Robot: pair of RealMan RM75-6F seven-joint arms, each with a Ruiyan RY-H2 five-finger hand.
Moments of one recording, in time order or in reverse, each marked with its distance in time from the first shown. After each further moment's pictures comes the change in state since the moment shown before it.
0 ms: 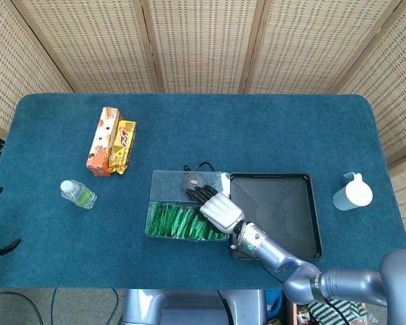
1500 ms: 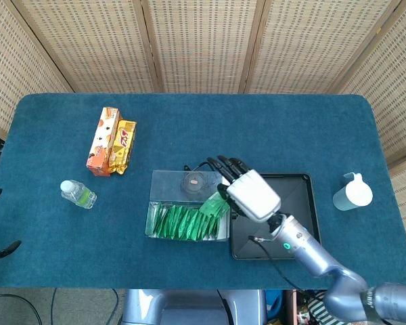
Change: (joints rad) left arm 0.013 0.012 0.011 -0.008 0.037 0.032 -0.024; right arm -0.128 0.396 0.080 -0.357 -0.125 0.221 0.010
